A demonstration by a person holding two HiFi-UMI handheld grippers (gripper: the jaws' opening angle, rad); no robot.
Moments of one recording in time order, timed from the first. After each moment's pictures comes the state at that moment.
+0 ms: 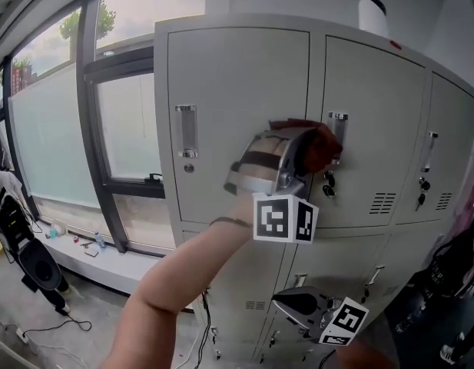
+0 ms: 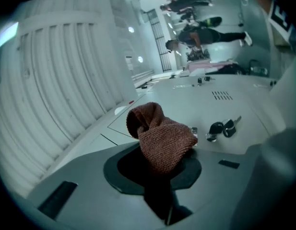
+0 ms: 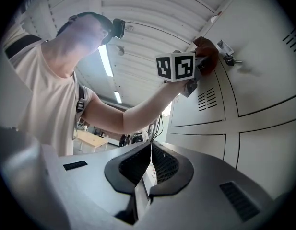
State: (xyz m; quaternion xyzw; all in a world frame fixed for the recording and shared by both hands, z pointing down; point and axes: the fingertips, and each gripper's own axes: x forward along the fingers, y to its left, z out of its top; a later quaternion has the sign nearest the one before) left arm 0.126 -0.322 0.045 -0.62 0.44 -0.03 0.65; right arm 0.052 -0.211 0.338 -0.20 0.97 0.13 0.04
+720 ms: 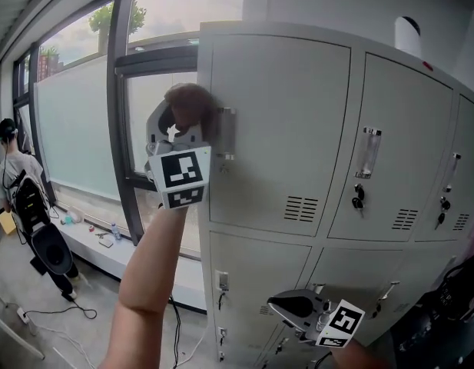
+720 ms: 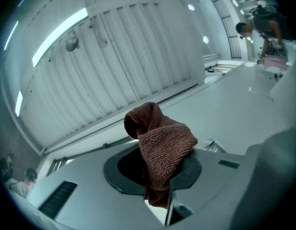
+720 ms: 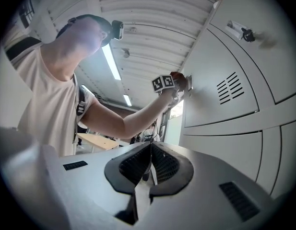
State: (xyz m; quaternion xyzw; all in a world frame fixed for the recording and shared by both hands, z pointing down) left arm -0.196 -0.358 -0.015 -0.60 0.67 0.18 0.40; right arm 0.000 -0.216 0.338 -0.13 0.98 0.12 0.04
